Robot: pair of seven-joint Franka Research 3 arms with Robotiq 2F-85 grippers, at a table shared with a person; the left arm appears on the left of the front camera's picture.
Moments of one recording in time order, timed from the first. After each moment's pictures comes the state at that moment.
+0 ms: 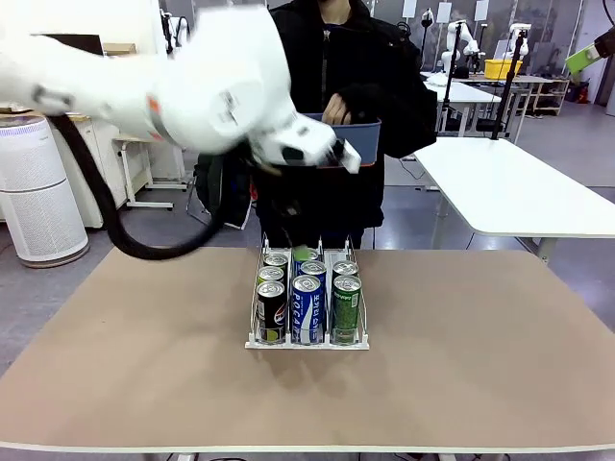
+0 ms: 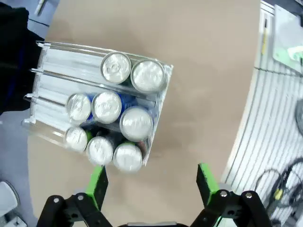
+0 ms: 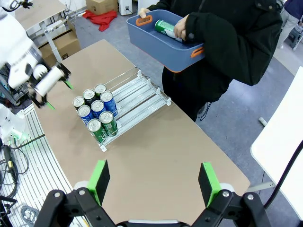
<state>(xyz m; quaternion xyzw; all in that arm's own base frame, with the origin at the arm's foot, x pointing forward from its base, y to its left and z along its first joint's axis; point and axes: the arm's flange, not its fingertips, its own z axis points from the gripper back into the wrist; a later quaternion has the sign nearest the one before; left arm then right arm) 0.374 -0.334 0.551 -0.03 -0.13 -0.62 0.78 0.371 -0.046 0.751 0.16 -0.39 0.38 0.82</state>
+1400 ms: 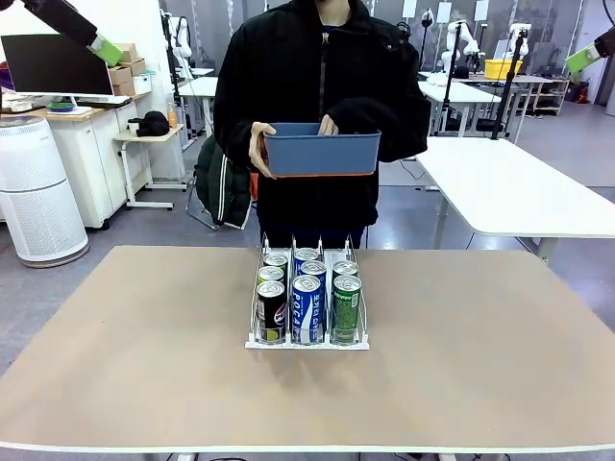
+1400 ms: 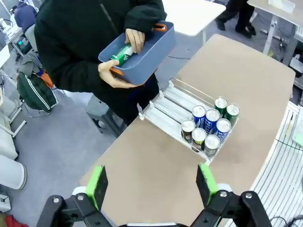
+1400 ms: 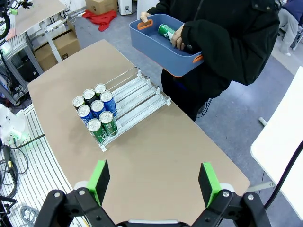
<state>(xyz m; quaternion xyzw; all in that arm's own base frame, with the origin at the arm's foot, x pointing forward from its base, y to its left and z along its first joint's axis) 0.327 -0.045 0.755 -0.07 -0.43 -0.41 0.80 0.371 -0.046 0.751 0.16 -0.39 0.38 0.82</state>
